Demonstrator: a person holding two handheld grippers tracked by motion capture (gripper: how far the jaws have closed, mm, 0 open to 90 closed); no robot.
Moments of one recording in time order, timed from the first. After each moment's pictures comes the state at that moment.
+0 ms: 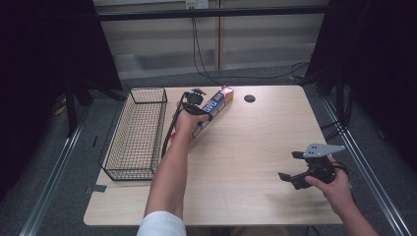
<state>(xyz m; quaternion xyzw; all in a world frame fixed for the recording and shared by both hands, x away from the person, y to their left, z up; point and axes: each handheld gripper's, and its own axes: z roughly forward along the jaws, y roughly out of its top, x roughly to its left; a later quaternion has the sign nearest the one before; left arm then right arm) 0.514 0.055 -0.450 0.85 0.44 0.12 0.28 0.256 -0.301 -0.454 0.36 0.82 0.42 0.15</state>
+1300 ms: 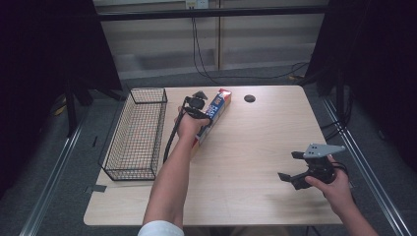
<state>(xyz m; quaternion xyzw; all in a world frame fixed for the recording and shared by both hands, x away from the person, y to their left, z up) 0.497 0.048 -0.447 0.84 0.49 0.08 0.24 0.256 -0.301 -0.453 0.36 0.82 0.42 0.15</state>
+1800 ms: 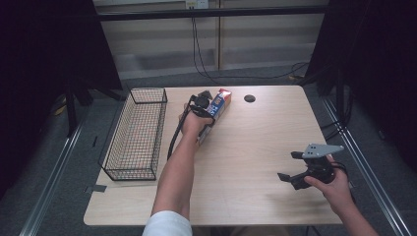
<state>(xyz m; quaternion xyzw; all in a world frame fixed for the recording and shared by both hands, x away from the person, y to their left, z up) 0.511 0.030 -0.454 0.87 0.46 0.07 0.18 0.257 -0.300 -0.455 0.36 0.82 0.42 0.15</state>
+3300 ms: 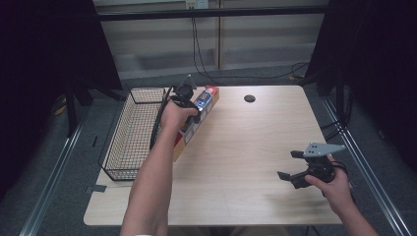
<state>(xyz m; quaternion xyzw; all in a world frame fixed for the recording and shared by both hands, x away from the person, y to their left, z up) 0.473 0.079 -0.363 0.84 0.51 0.04 0.17 0.258 -0.300 -0.453 0.36 0.81 0.43 0.15</state>
